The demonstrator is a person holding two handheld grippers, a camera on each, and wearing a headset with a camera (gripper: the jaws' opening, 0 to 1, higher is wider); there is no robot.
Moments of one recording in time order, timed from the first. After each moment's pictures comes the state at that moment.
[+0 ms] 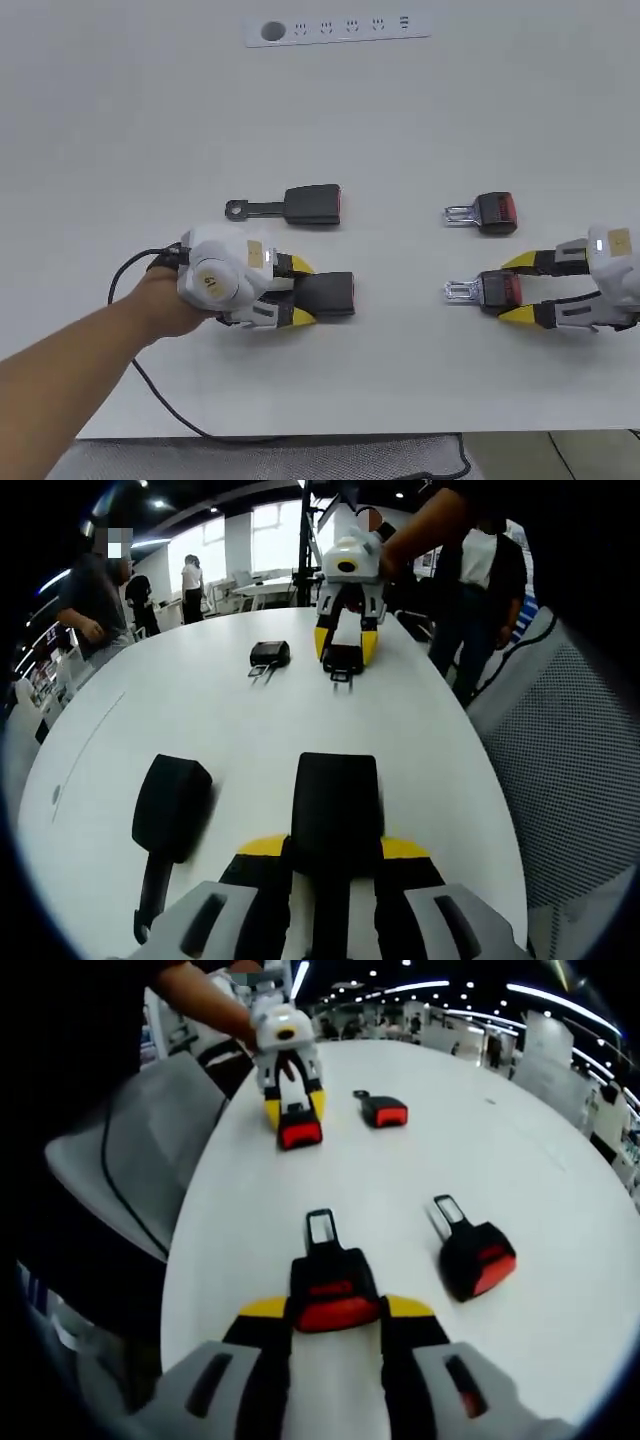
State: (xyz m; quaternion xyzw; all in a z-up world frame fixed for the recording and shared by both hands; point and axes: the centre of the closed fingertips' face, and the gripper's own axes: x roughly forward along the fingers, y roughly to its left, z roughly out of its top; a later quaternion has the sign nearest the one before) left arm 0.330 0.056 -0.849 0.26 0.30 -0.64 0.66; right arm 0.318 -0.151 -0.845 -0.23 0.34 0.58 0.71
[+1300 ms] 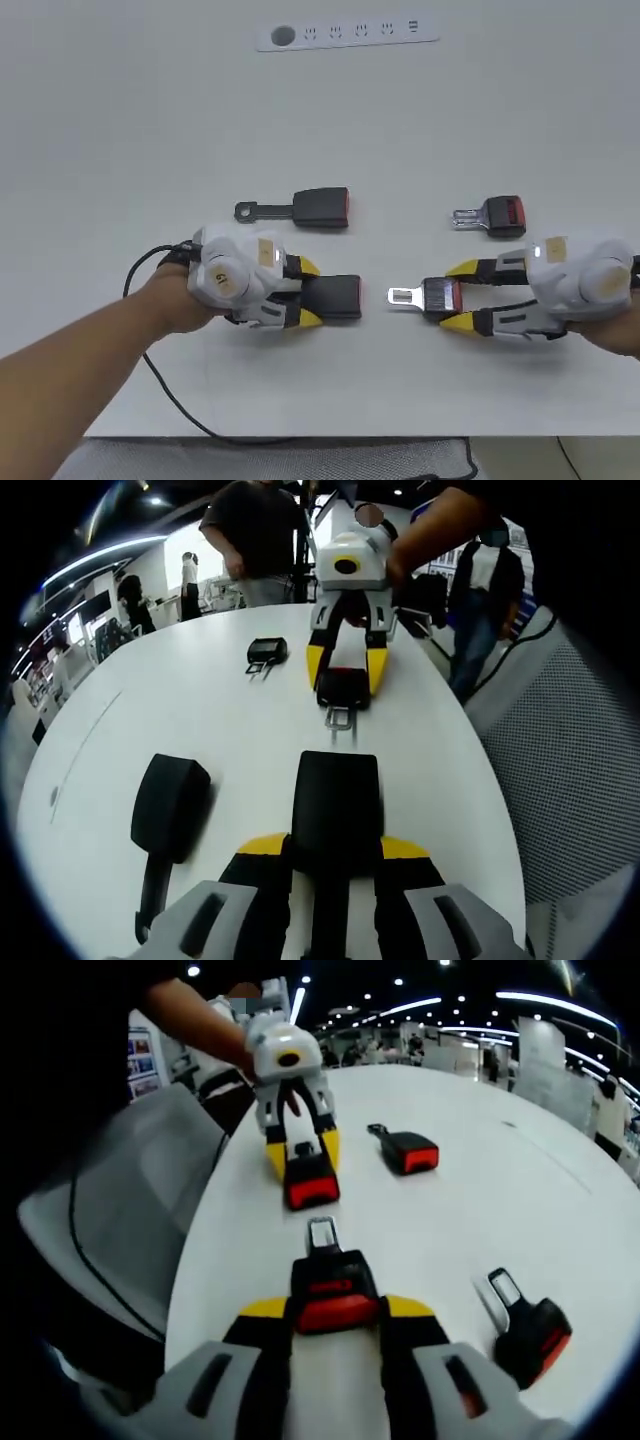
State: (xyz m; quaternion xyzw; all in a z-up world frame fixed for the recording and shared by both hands) left arm 0.327 0.058 -0.851 0.26 0.31 -0.65 0.65; right arm 0.316 -0.067 -0.844 -0.17 0.31 0.59 0.72
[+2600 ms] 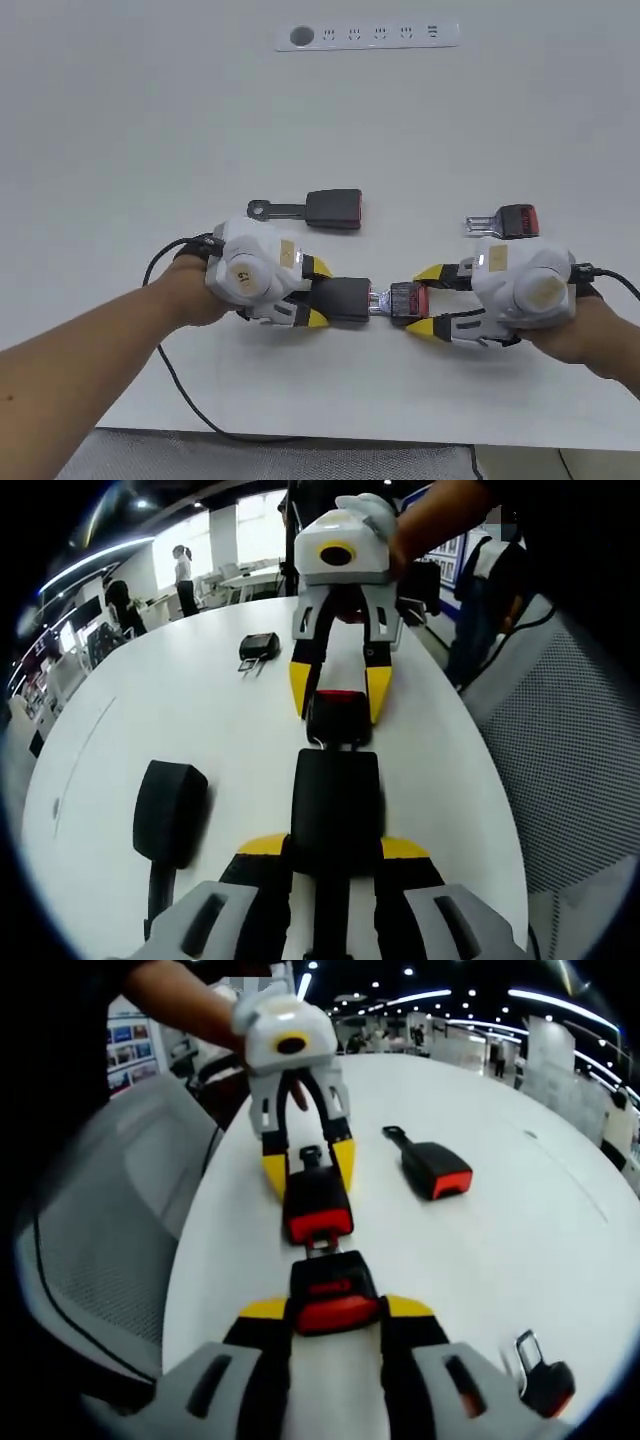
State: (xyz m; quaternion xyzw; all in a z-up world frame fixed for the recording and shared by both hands) left arm 0.329 0.057 -0.853 0.29 0.31 -0.65 0.63; right arm 0.322 -0.026 -0.850 -0.20 0.33 0.59 0.71
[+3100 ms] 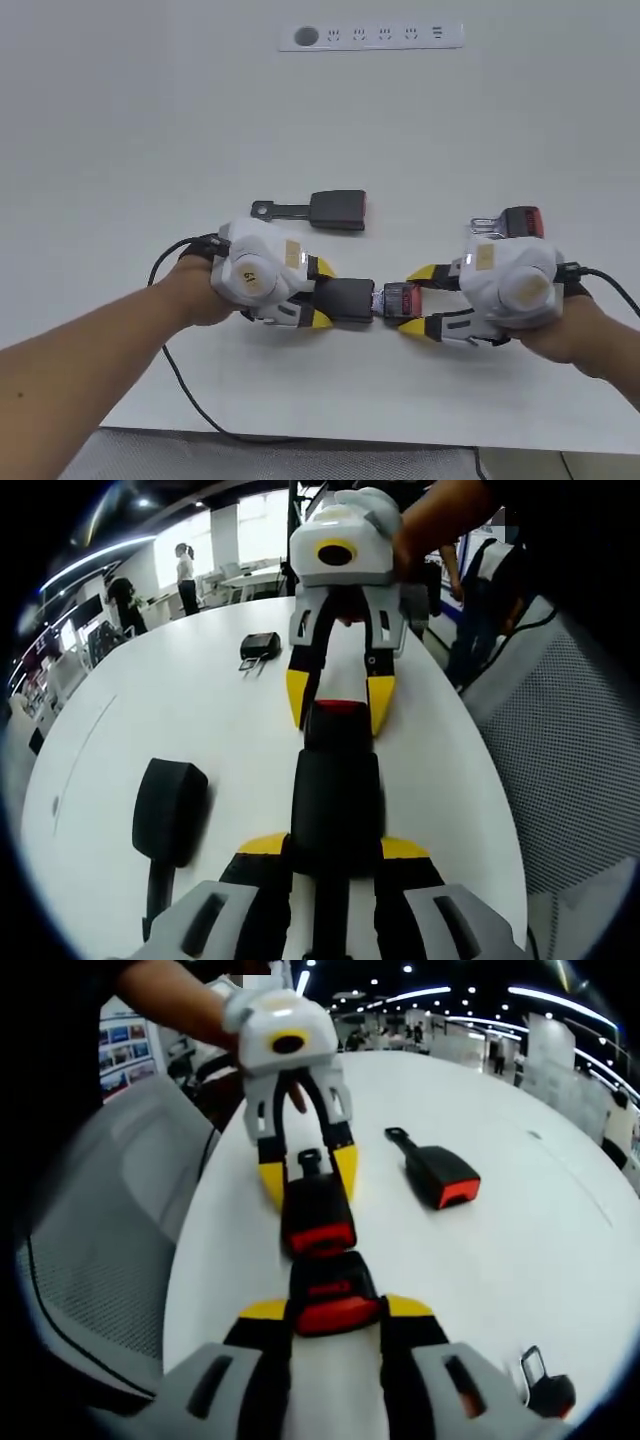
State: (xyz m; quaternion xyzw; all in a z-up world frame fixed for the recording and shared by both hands) left arm 0.330 0.058 -0.853 0.29 0.31 -0.65 0.63; right arm 0.324 -0.011 -0.851 -0.20 0.33 0.59 0.71
